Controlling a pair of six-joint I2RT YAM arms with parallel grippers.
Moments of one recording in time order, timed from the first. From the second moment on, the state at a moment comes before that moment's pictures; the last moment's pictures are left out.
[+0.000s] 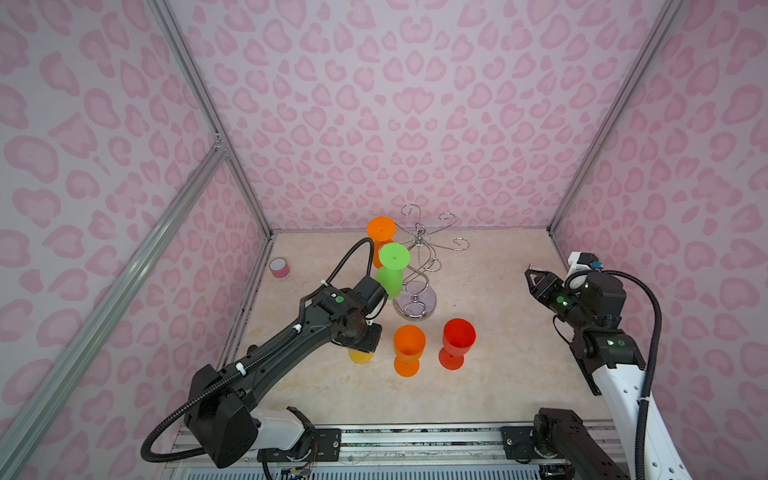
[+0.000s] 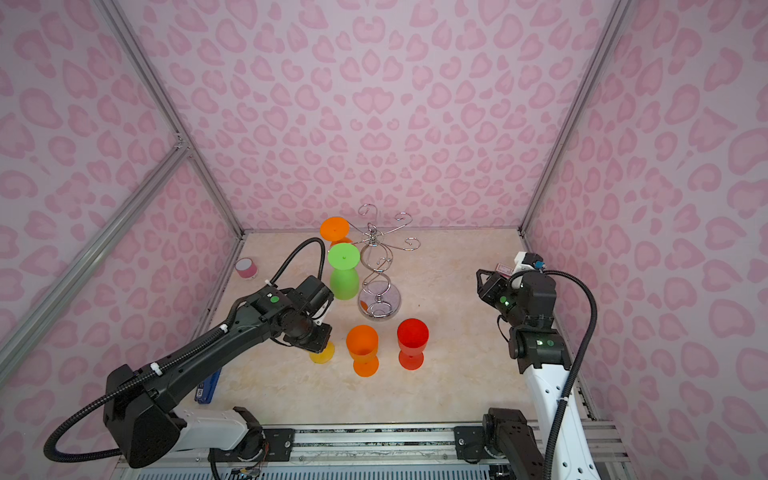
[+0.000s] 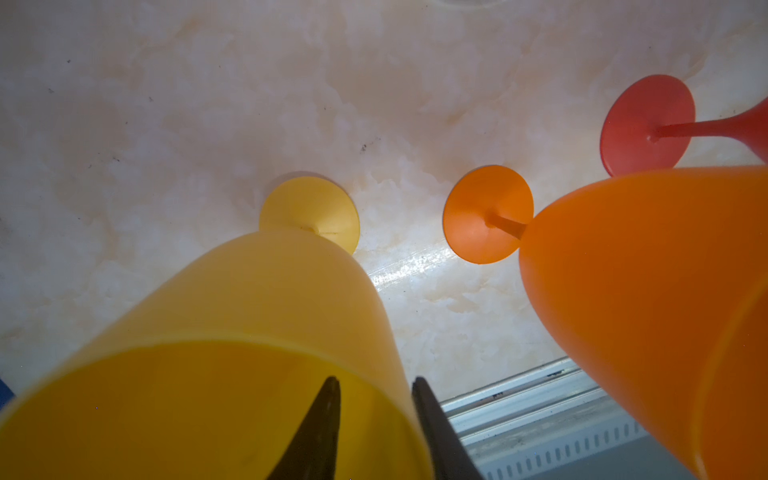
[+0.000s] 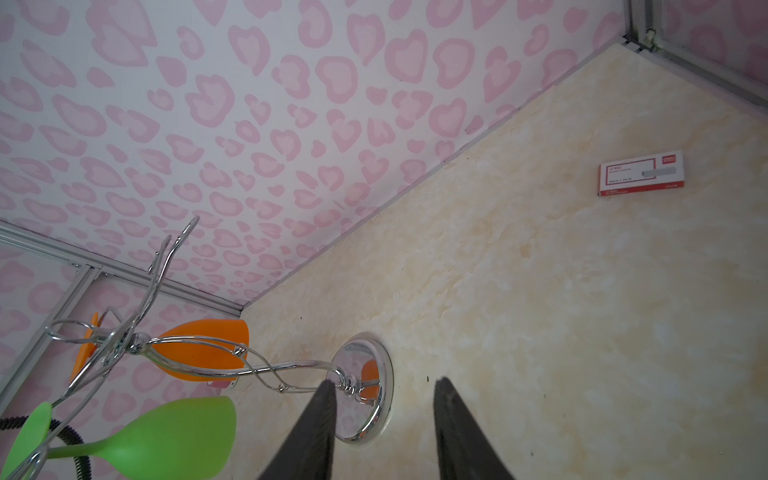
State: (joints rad) left arm -0.68 1.36 1.17 -1.17 0.02 -0.35; right arm -0.08 0.83 0.84 -0.37 -0.30 0.66
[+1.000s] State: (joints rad) left arm -0.64 0.95 1.45 -1.12 0.09 -0.43; right arm -0.08 0.85 0.84 -0.34 -0.33 0.68
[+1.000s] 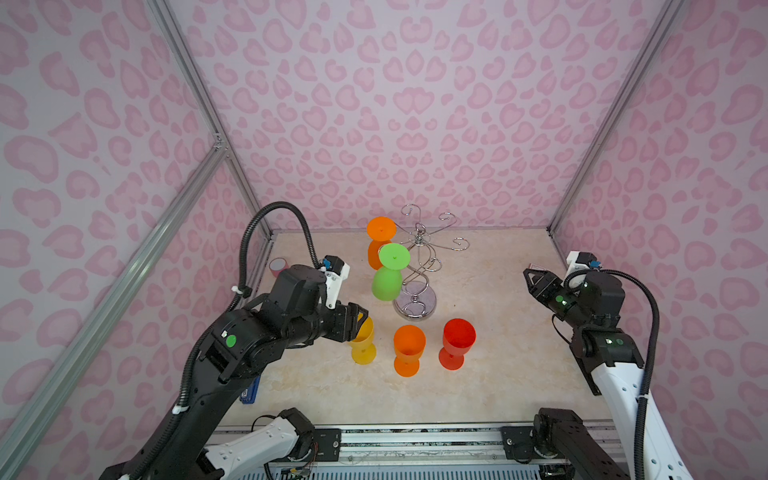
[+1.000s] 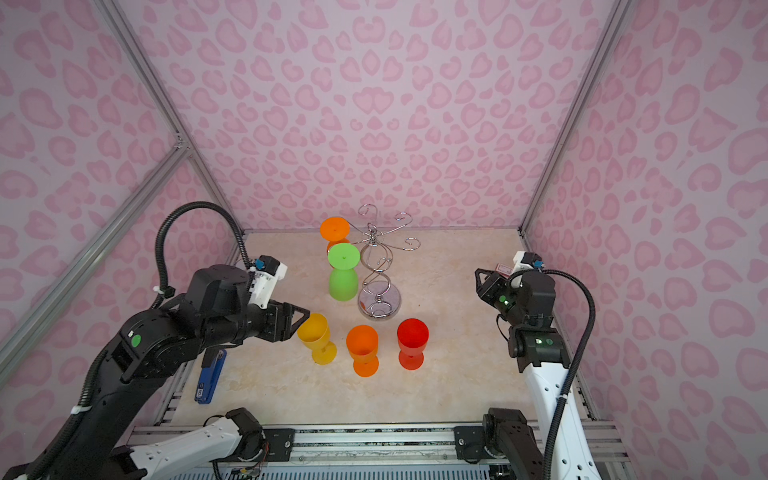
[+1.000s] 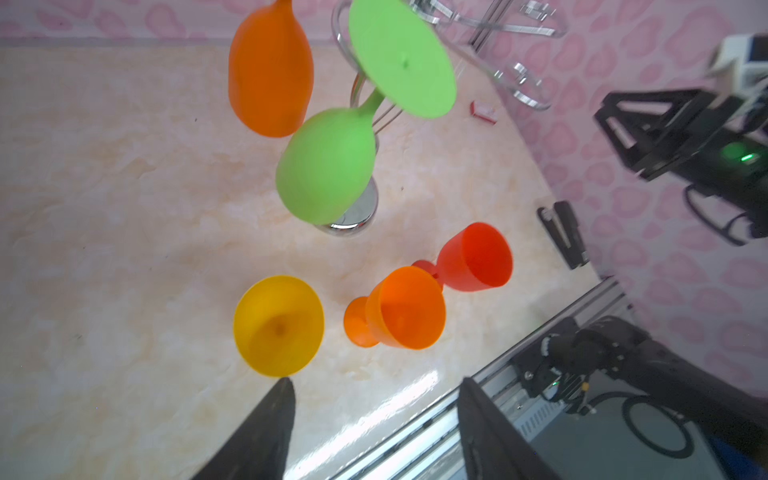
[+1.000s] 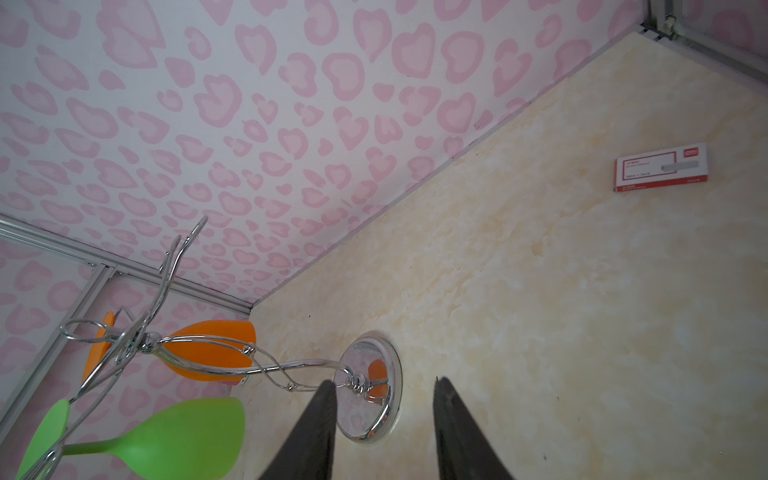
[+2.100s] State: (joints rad) left arm -0.38 1.05 1.08 -0.24 0.58 -1.04; right arm -0.08 0.82 0.81 -0.33 -0.34 0.70
